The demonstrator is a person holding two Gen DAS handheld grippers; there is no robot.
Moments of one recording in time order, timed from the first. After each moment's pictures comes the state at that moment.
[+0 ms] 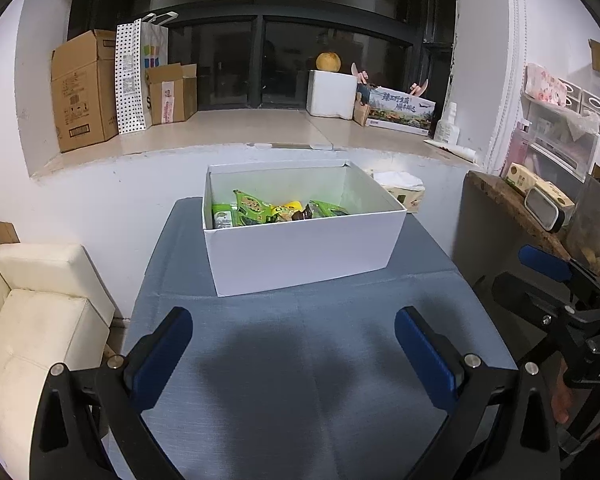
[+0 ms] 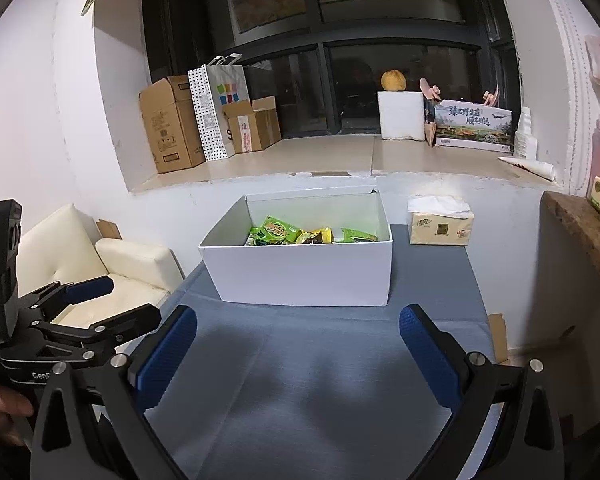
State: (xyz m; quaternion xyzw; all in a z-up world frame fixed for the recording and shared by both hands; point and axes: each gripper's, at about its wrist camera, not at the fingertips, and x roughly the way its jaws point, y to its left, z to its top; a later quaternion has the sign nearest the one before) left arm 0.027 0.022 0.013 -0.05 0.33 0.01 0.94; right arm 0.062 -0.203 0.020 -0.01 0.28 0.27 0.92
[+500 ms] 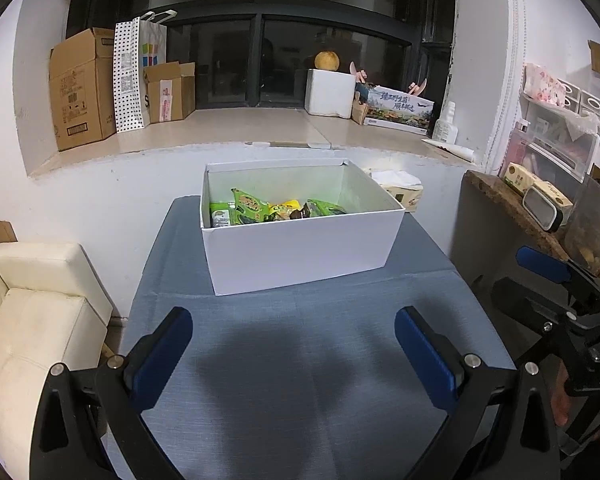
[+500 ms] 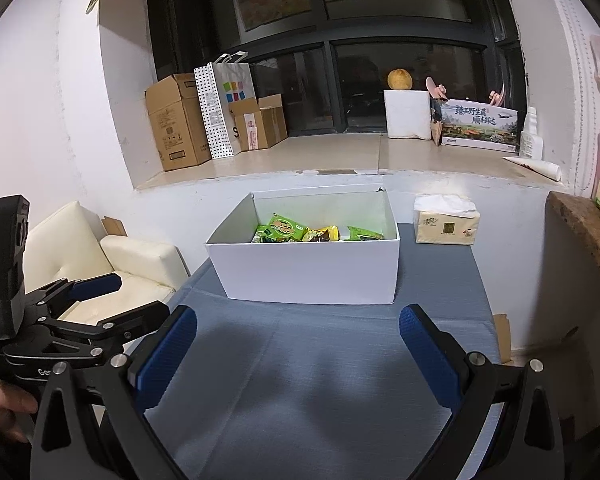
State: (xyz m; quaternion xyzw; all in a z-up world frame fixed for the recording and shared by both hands) left arm 0.027 0.022 0.012 -0.05 0.33 0.01 0.94; right arm 0.060 -0.199 0.020 -0.01 0.28 0.28 0.92
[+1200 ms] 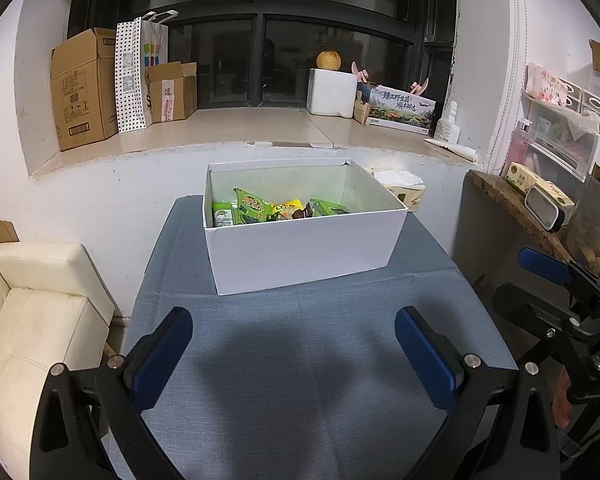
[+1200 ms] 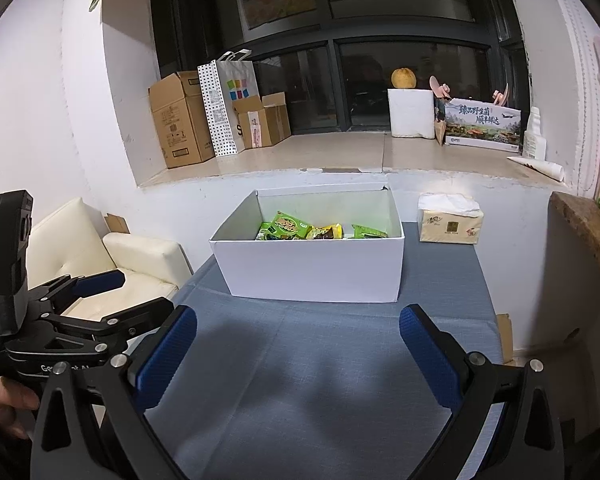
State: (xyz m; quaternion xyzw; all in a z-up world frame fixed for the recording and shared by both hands) left arm 0.026 0.023 0.011 -0.05 0.33 0.01 0.94; right arm 0.057 -0.198 0.020 -0.01 0.29 0.29 0.91
